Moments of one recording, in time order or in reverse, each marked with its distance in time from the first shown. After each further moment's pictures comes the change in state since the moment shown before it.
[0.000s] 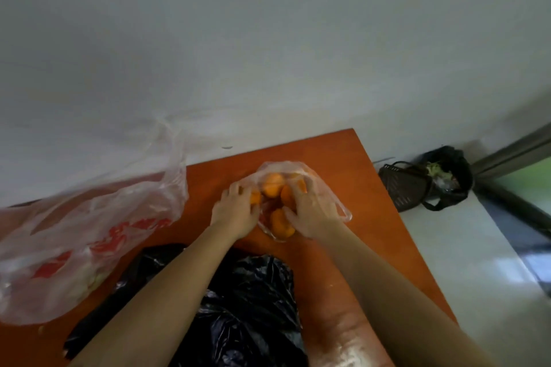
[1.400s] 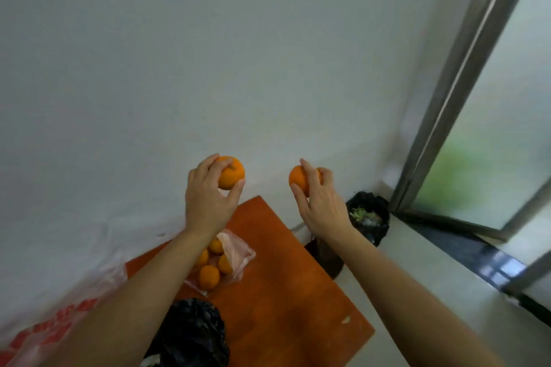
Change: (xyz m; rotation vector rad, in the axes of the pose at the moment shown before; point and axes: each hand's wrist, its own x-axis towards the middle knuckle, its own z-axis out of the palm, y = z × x) left_hand -0.168 0.235 -0.144 -0.331 0.841 0.572; right_hand -0.244 0.127 -0.170 0.291 0.857 0.065
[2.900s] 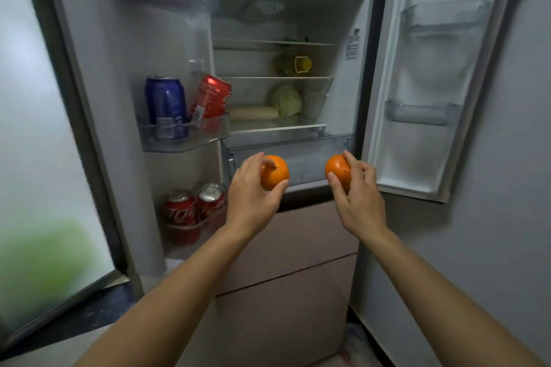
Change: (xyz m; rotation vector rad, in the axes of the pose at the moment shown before) left_hand -0.488 0.922 0.098 -1.137 -0.675 0.901; right_hand -0.753 0.254 -0.714 -0.706 1.054 0.926
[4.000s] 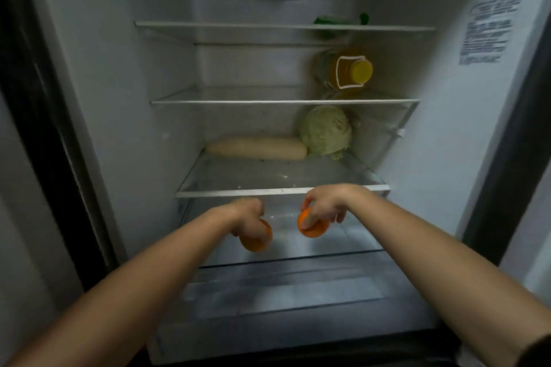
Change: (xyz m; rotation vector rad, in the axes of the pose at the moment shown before) left_hand 0.349 -0.241 0.221 0.675 -0.909 -0.529; right_hand 0.448 0.098 0.284 -0.334 -1.252 -0.058
